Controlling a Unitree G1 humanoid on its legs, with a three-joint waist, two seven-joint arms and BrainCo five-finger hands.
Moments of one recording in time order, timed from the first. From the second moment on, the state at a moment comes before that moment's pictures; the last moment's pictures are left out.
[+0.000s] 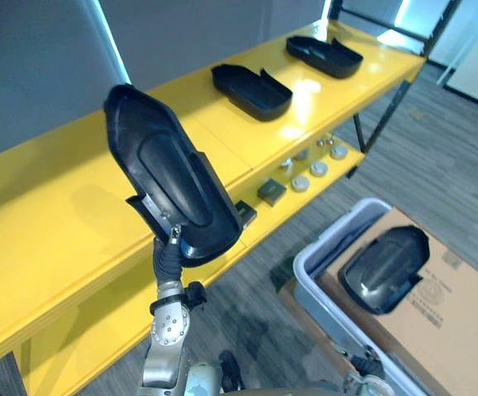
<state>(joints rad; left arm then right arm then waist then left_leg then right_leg) 0.19 -0.02 -0.11 -0.12 -0.03 -0.16 0.35 0.14 0.00 -0.25 0.84 0.14 -0.08 -0.20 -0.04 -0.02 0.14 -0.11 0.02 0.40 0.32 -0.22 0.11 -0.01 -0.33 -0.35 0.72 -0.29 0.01</state>
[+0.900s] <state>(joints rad) 0.19 -0.05 -0.18 -0.02 0.00 -0.16 0.33 0.18 0.04 -0.11 0.76 0.04 -0.07 -0.19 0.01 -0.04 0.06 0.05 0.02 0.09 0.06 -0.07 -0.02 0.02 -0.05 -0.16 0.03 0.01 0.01</state>
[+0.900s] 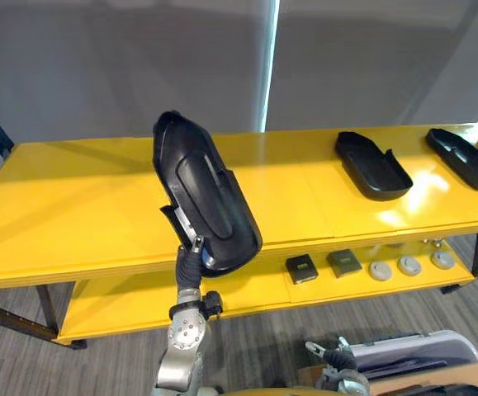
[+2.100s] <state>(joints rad) -0.56 0.17 0.13 0.65 -0.02 0.03 0.48 0.15 -0.01 -0.02 0.78 -0.02 -0.07 -0.12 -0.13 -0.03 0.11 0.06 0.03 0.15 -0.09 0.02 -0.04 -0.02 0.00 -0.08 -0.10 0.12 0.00</state>
